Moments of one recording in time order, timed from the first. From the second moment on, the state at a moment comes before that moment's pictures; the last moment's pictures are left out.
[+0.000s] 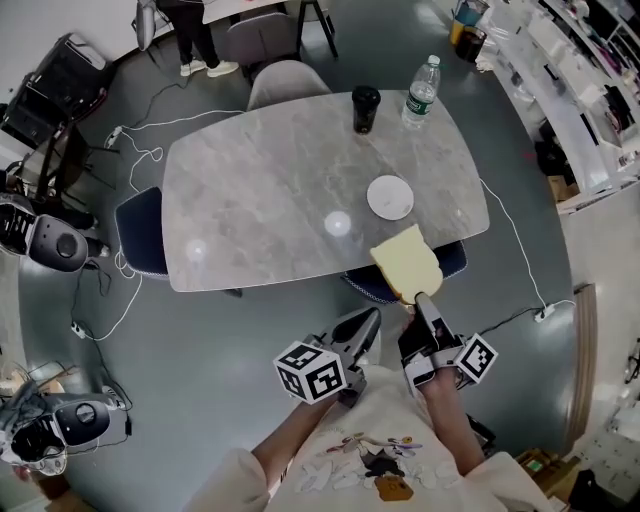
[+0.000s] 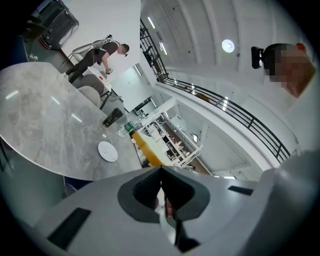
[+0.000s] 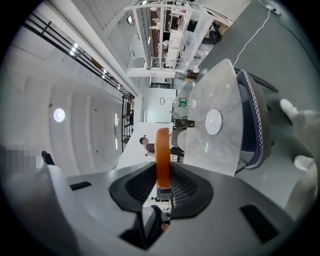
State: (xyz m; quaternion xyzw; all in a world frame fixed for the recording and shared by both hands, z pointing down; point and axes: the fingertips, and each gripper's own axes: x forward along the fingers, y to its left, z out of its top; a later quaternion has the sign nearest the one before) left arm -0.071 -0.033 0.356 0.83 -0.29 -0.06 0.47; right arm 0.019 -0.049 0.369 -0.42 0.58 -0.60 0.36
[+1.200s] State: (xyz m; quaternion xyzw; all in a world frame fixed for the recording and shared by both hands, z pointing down) left arm -0.007 -0.228 0.460 0.79 -0.42 0.03 0.44; right arm 0.109 -0.228 0.497 -0.42 0.60 -0.65 0.18
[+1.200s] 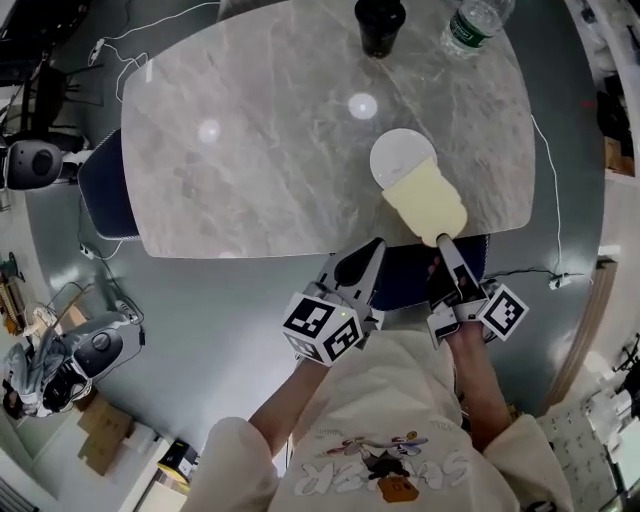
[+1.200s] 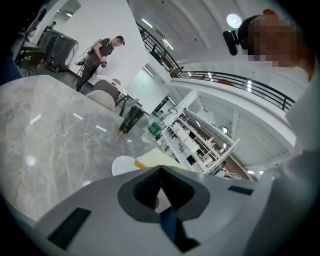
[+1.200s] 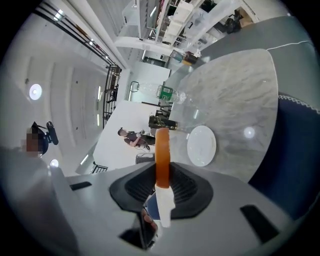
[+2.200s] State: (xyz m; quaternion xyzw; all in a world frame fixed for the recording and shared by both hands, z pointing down) left arm 0.010 -0.297 0.550 0.77 -0.44 0.07 0.45; right arm 0.103 -0.287 0.603 -0.44 0.57 -0.69 0.10
